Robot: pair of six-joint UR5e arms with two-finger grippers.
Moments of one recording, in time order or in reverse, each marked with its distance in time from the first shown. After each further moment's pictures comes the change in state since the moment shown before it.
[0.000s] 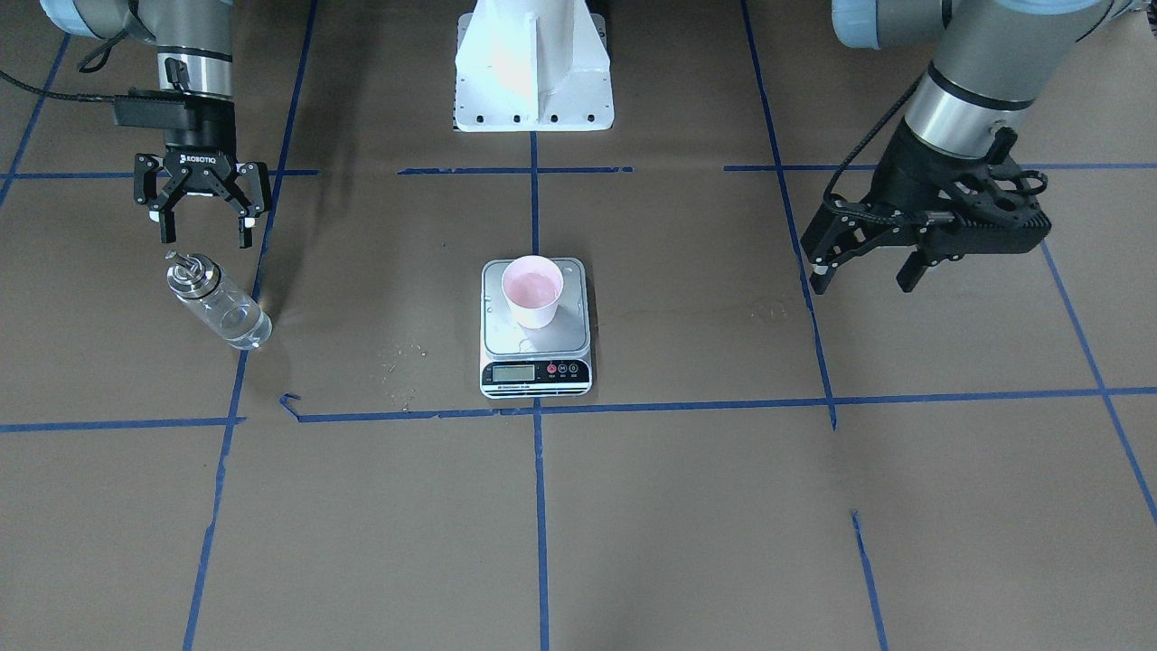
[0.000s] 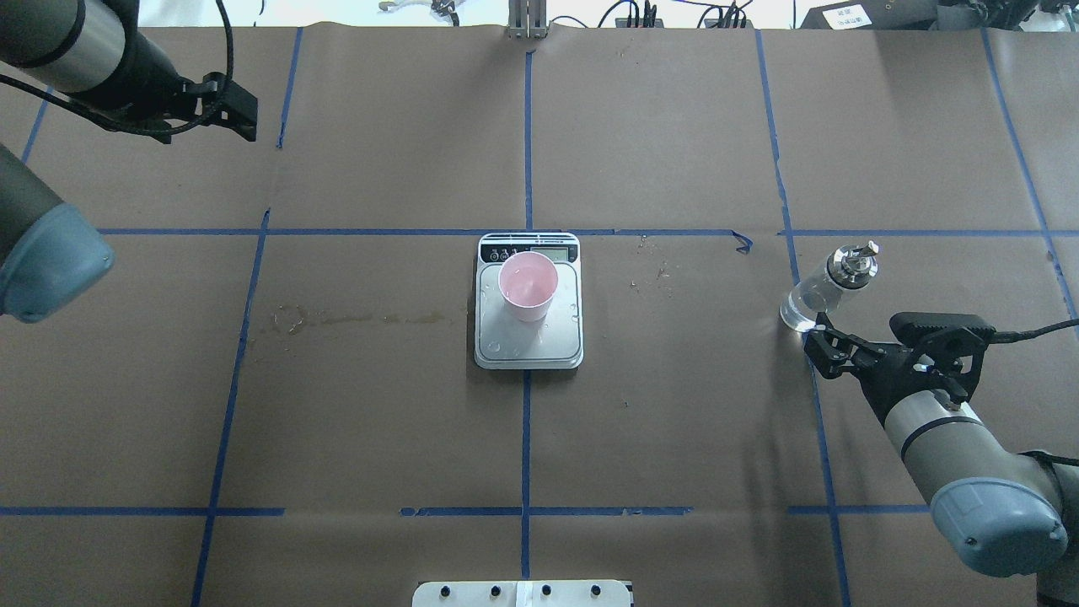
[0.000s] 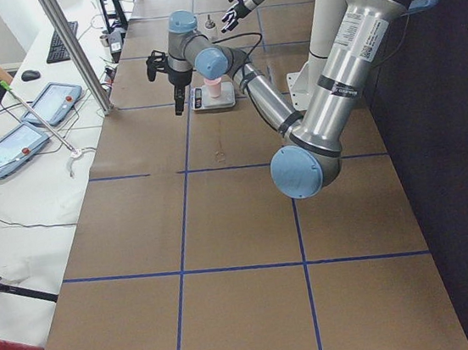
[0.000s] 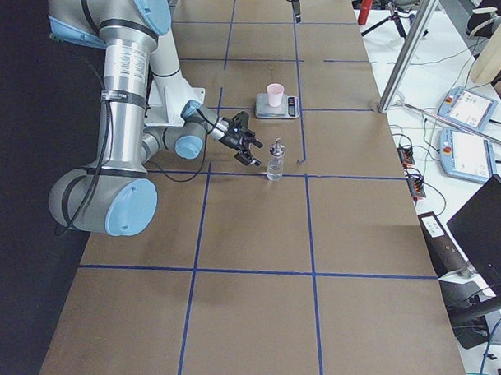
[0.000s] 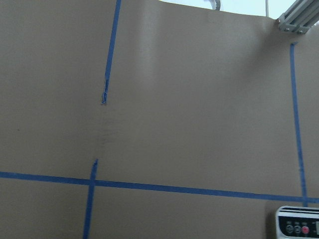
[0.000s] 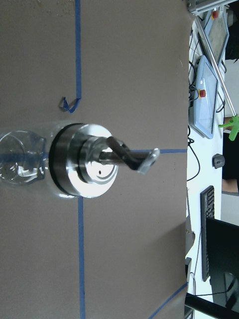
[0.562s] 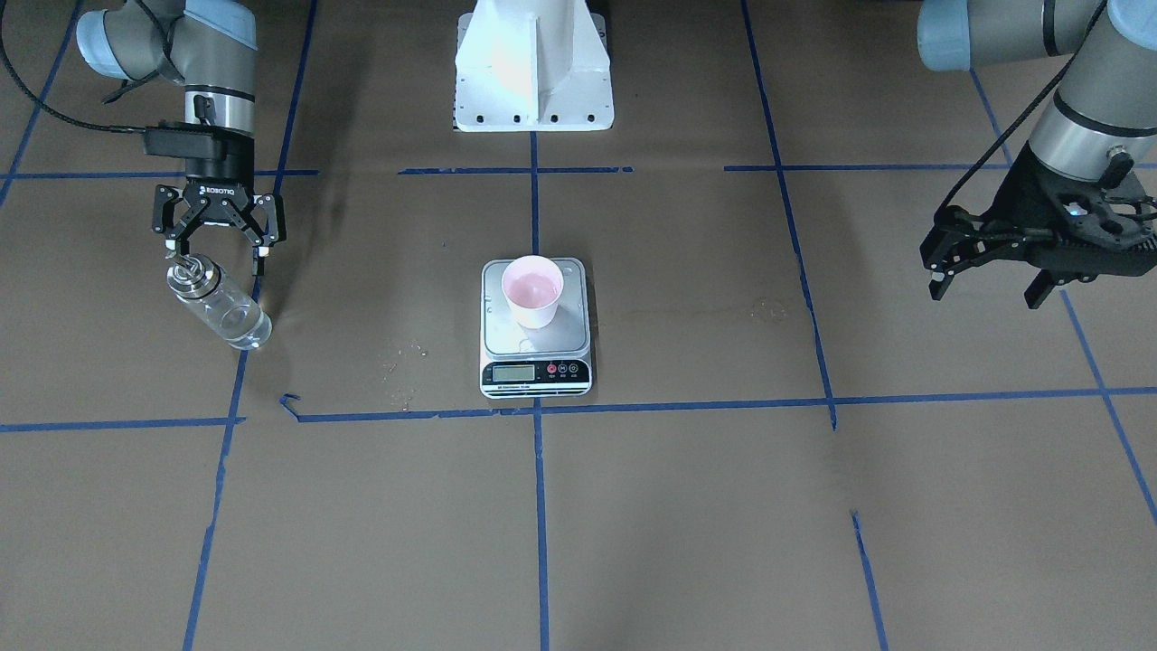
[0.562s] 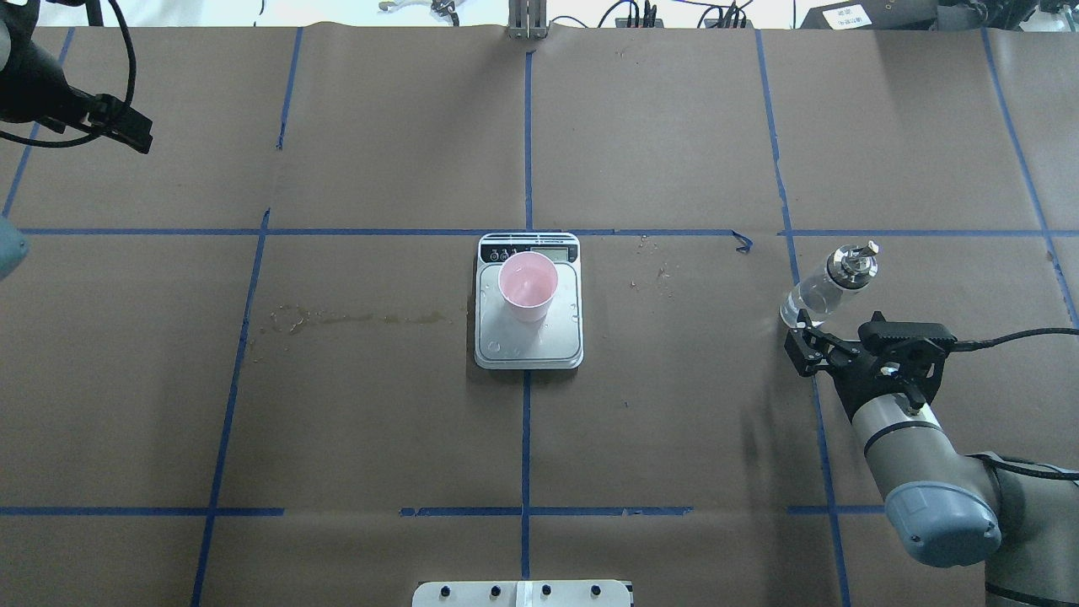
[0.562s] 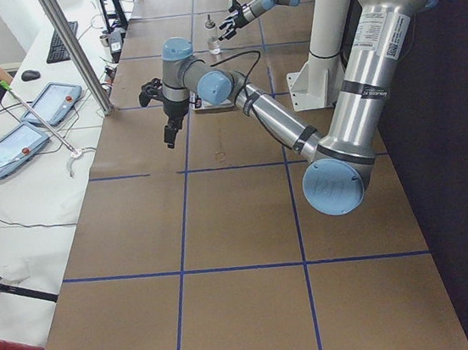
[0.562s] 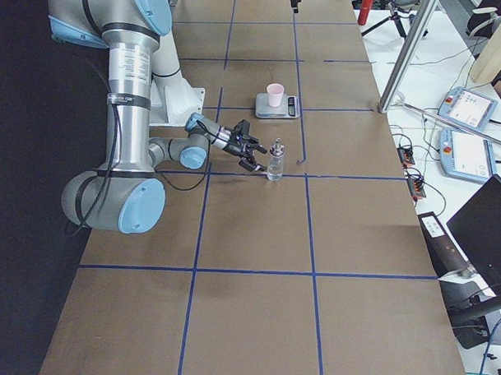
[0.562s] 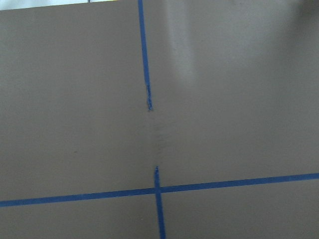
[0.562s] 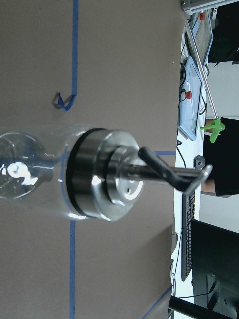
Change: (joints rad) left arm -0.094 0.117 0.015 -0.005 0.004 0.331; right arm -0.011 0.082 -0.137 0.036 -0.082 -0.011
